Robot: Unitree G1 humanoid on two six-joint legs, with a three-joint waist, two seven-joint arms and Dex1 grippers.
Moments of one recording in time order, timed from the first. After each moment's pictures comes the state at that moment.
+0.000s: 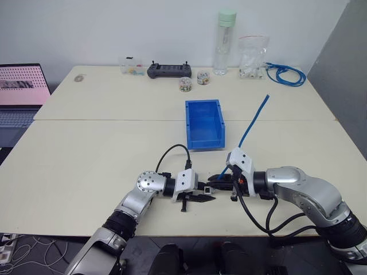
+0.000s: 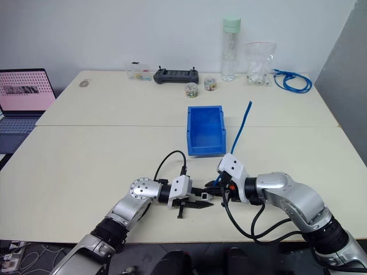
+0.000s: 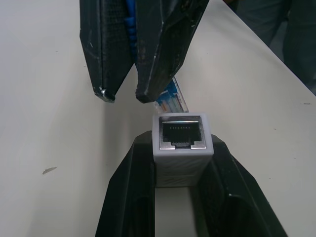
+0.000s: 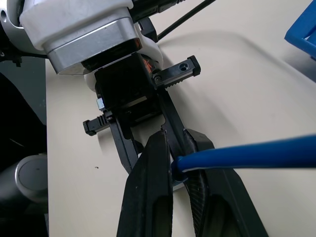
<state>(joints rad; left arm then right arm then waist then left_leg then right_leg) -0.43 0.38 -0.41 0.36 -0.15 -0.20 -1.21 -0.39 -0.66 0.34 -0.42 0.57 0.81 0.70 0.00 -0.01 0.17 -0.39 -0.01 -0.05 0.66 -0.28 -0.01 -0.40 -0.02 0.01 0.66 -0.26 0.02</state>
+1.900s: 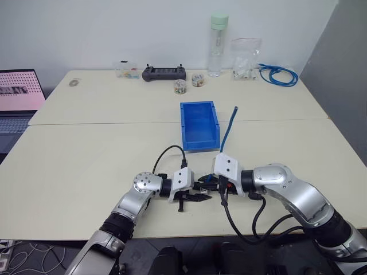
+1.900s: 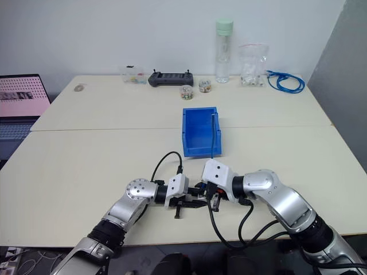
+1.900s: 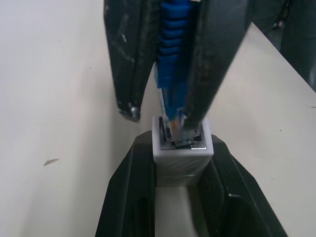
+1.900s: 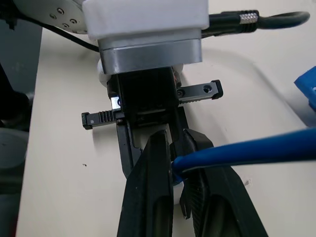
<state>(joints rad) -0.40 0.37 -0.36 0.34 -0.15 -0.12 -1.18 -0.45 -0.61 0.48 -0.45 0.26 0.72 0.78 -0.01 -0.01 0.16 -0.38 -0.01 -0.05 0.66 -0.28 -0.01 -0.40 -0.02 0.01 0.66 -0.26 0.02</state>
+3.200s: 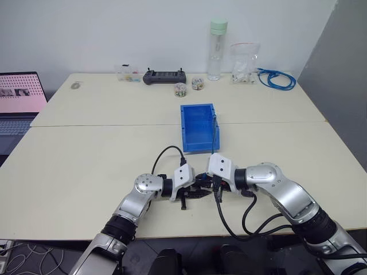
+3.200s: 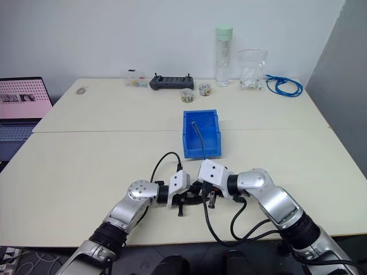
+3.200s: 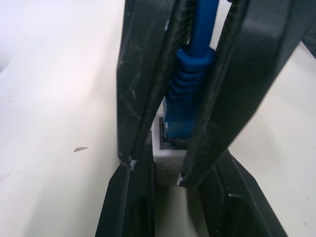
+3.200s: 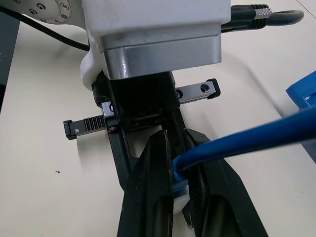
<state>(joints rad) -0.38 0.36 -0.33 0.31 -0.13 -0.03 -1.11 -0.44 -0.53 0.50 -0.30 0.15 0.59 0.84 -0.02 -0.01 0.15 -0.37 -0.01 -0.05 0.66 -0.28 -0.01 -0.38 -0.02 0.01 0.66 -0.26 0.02</state>
